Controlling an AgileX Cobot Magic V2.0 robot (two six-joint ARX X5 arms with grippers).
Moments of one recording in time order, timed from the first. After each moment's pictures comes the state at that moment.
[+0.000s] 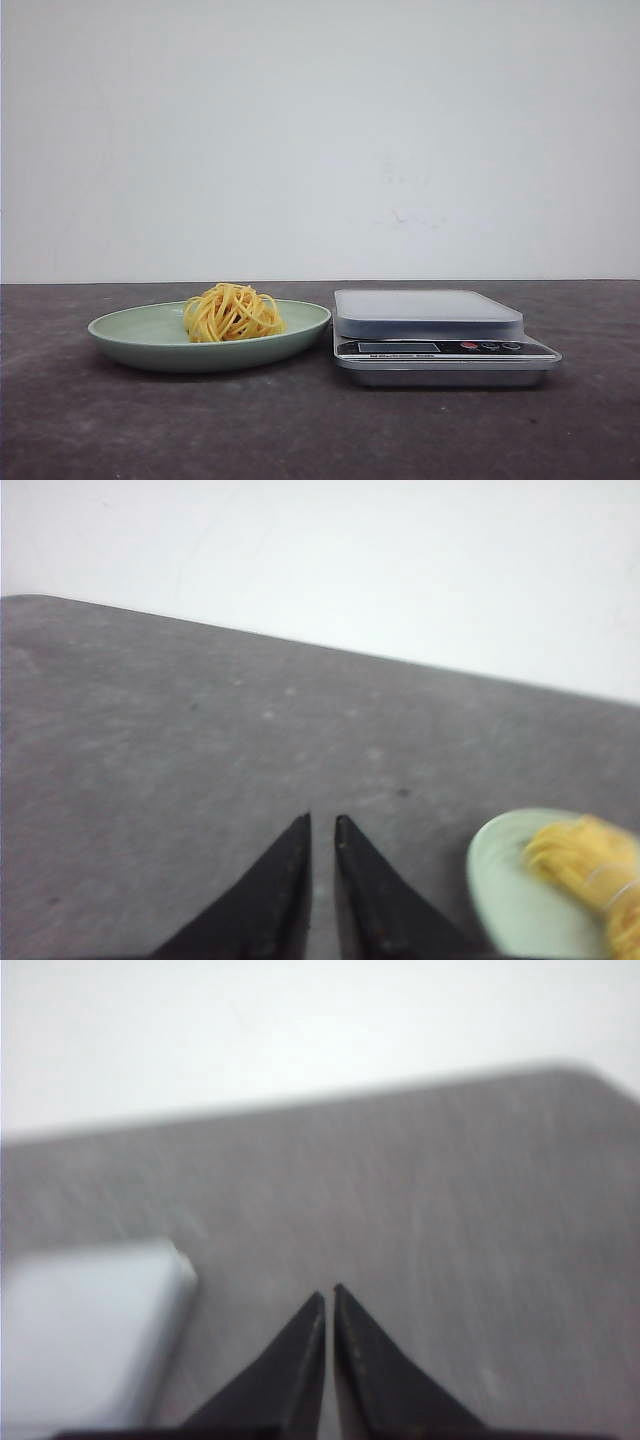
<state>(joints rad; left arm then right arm) -0.06 0.02 0.09 -0.09 -0.06 -0.22 -0.02 0.01 0.13 -0.18 -0.10 0.20</state>
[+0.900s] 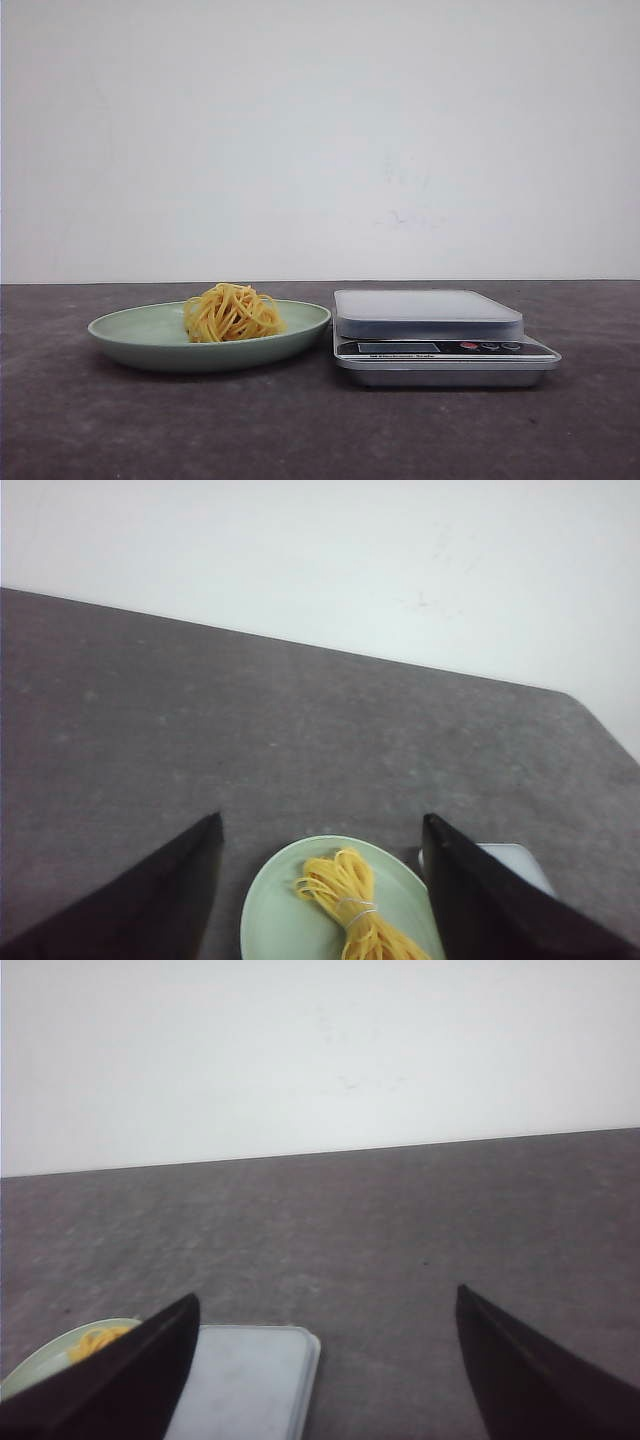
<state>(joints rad) -0.06 0.66 0.85 -0.42 0.28 -0.28 -0.02 0.49 0.87 -0.57 -0.28 0.19</state>
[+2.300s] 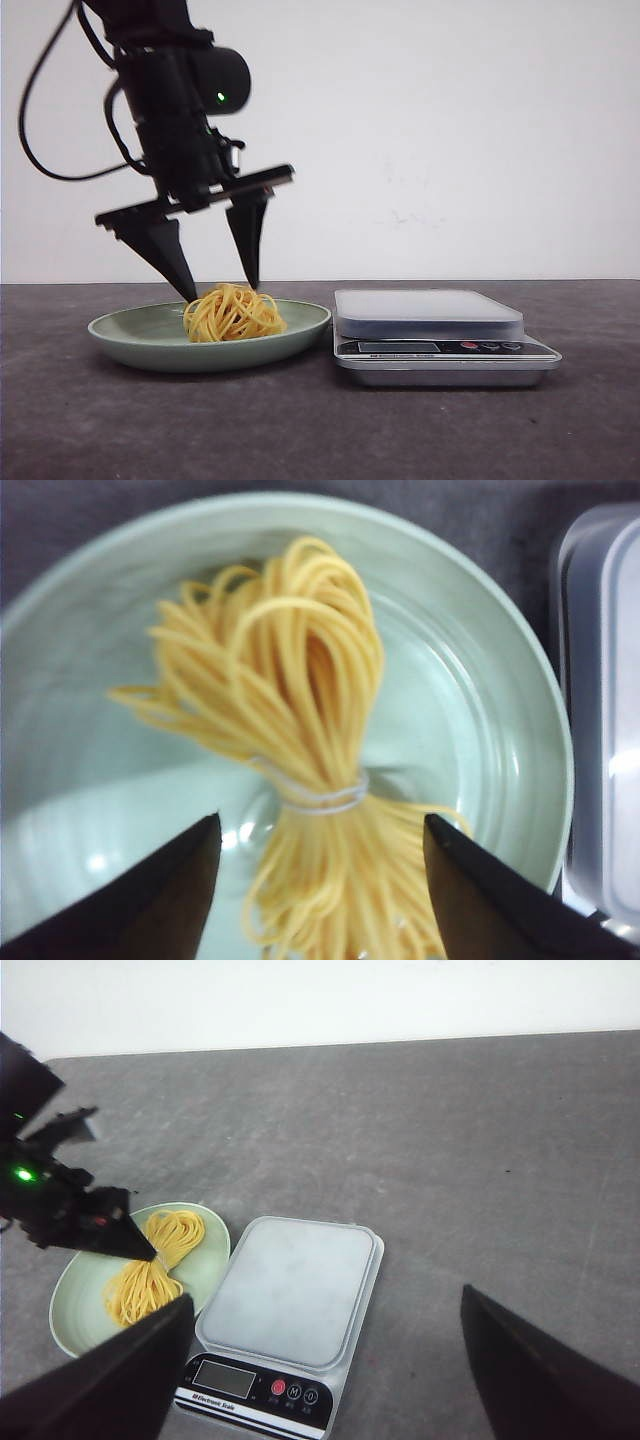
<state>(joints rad) -0.49 1.93 1.51 -0.82 0.13 -0.38 0.05 0.57 0.87 -0.70 -0.37 0.14</state>
